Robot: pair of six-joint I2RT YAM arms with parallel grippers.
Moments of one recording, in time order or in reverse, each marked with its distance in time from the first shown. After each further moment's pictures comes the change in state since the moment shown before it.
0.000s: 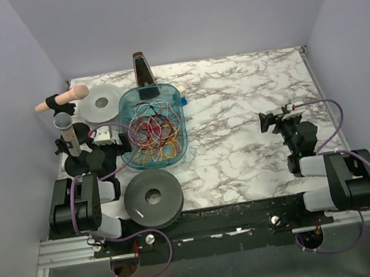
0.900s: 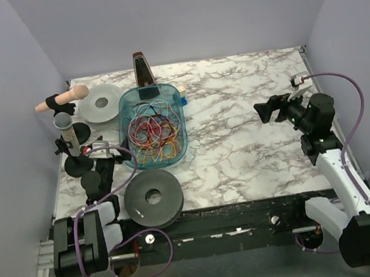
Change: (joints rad) left arm 0.064 -0.314 -0.177 0.076 0.164 -0.030; right arm 0.000 -0.422 0.423 -0.996 -0.253 0.095
